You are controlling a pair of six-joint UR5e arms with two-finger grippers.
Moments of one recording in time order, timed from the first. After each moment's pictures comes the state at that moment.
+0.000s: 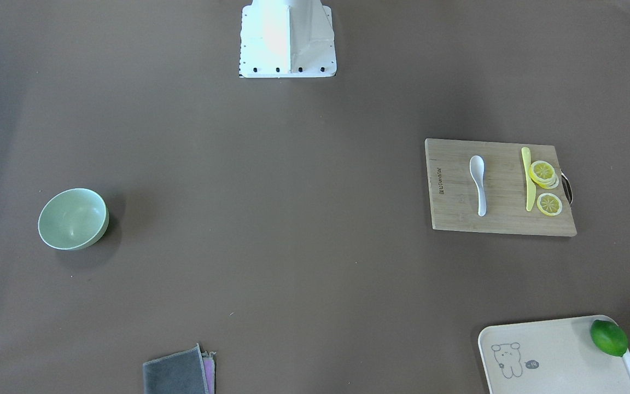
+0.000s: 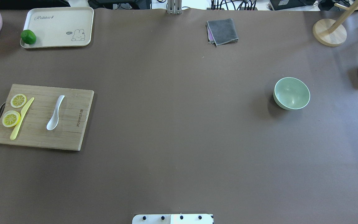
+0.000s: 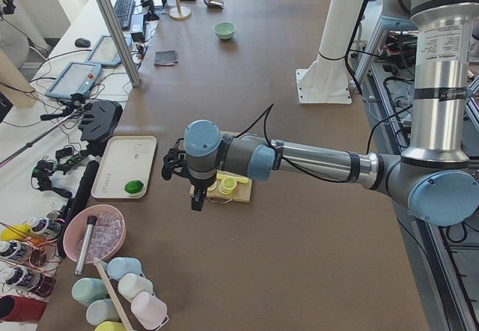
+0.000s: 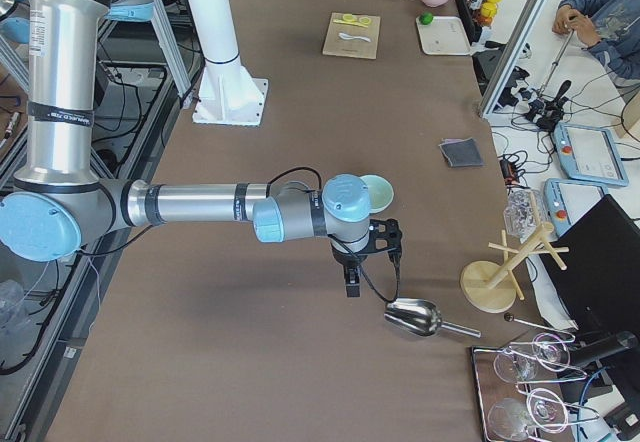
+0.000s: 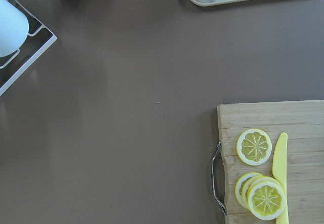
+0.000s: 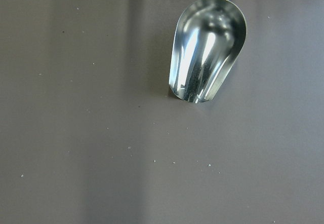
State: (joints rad) left arm -1.55 -1.53 -1.75 -1.68 -2.43 -0.06; right arm 1.54 -1.70 1.75 -1.44 2.34 0.09
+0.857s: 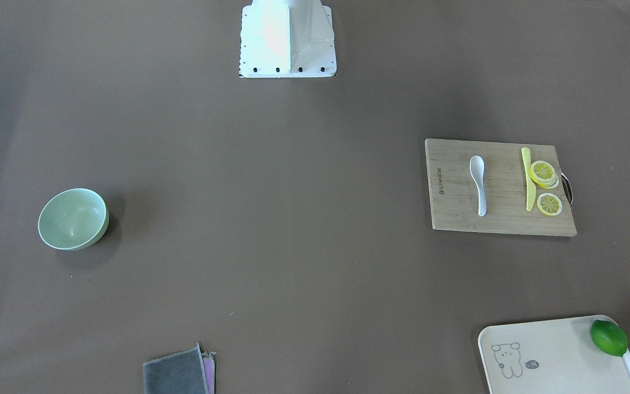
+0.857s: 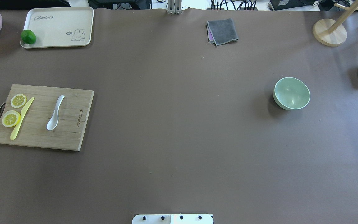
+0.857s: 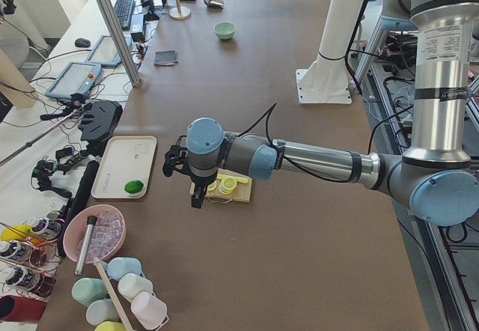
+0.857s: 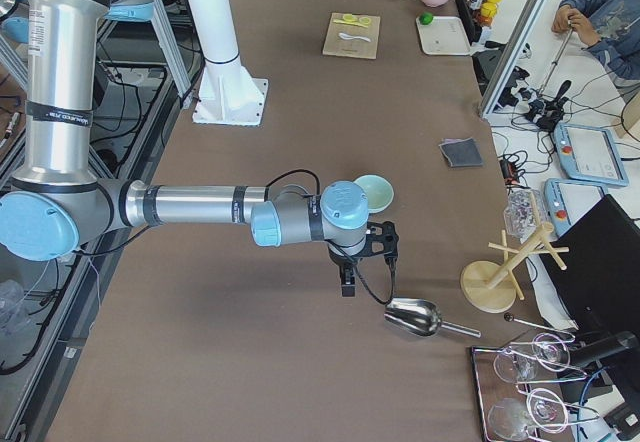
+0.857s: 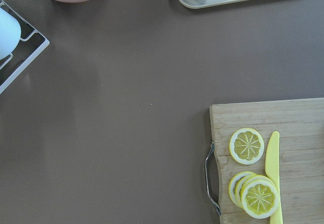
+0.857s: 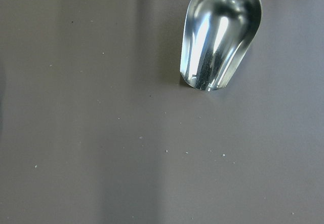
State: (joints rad) left arm -1.54 -1.53 -1.76 -1.72 -2.44 -0.06; right arm 1.54 -1.71 1.73 -1.44 2.39 0.08
